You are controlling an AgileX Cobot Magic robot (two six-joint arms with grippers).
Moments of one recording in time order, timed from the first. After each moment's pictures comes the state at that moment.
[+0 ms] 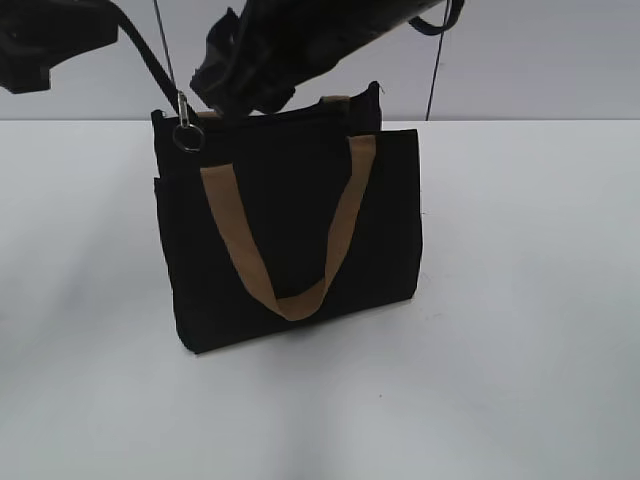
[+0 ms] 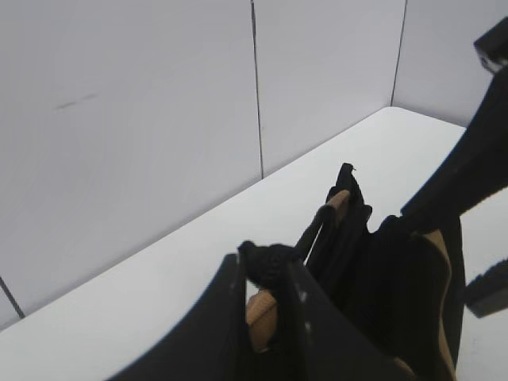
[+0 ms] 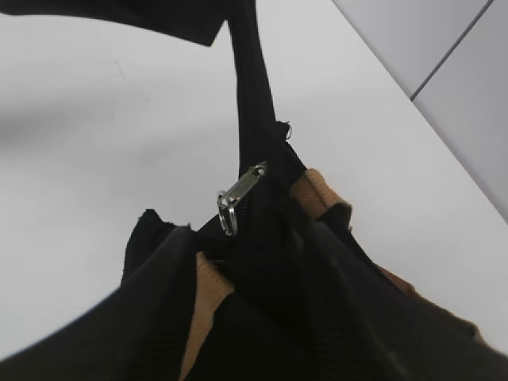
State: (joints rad) left arm -0.16 1.22 -0.79 -1.67 0.52 2.04; right arm 0.70 1.67 -1.40 0.38 0.50 -0.68
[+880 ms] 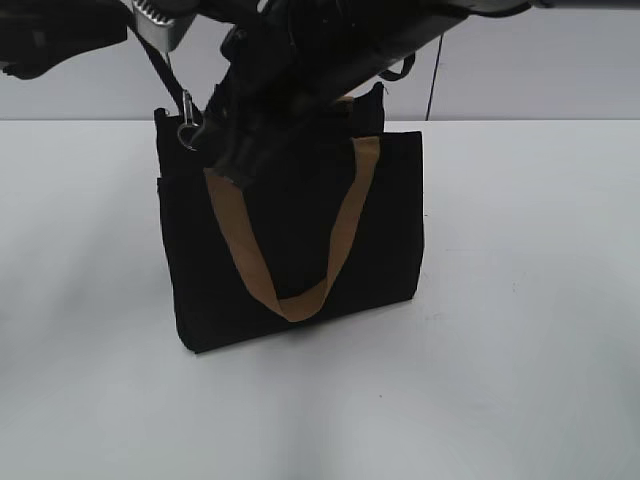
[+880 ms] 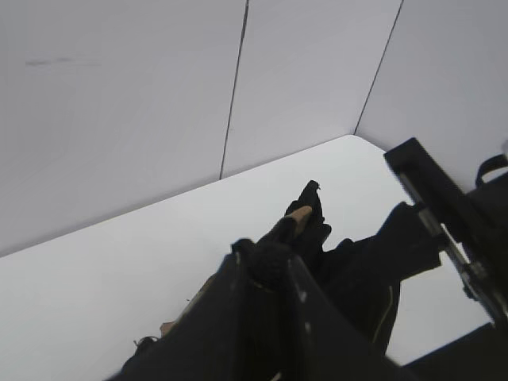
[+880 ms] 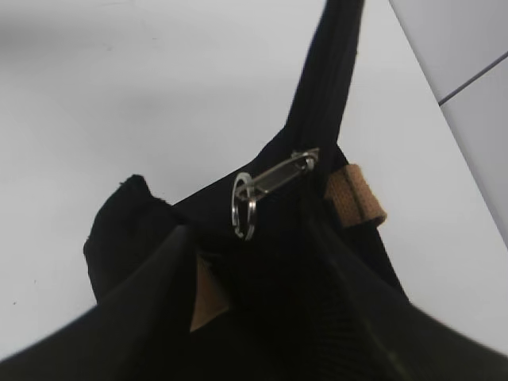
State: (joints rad) left arm -0.16 1.22 -0.79 -1.67 0.57 1.80; right arm 0.71 1.77 -1.40 0.42 0.47 -0.93
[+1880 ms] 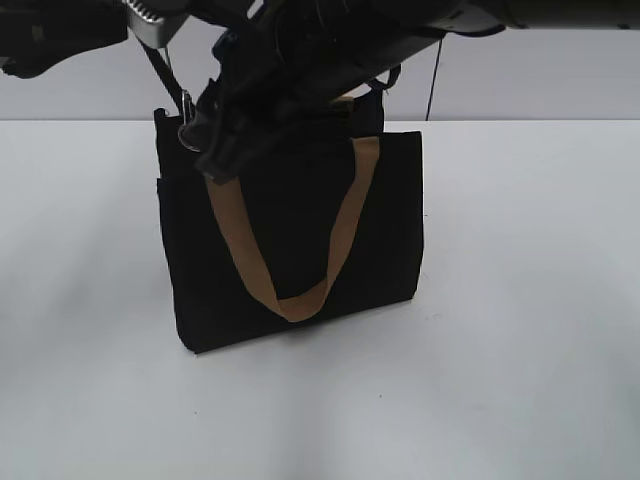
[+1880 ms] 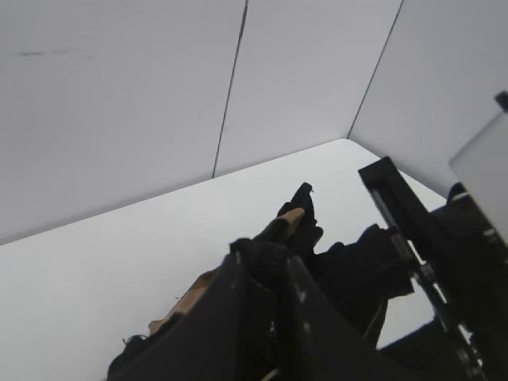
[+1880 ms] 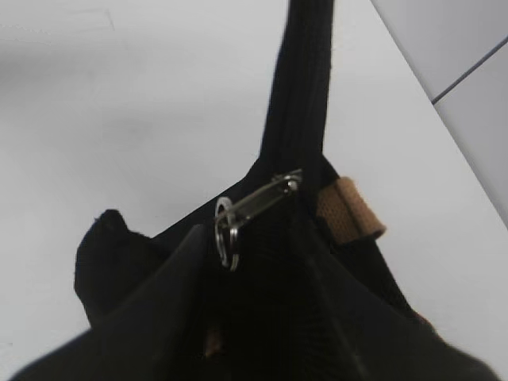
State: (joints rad) left arm -0.16 1.22 -0.79 -1.67 0.58 1.77; right arm 0.71 1.80 -1.40 0.42 0.40 -0.86
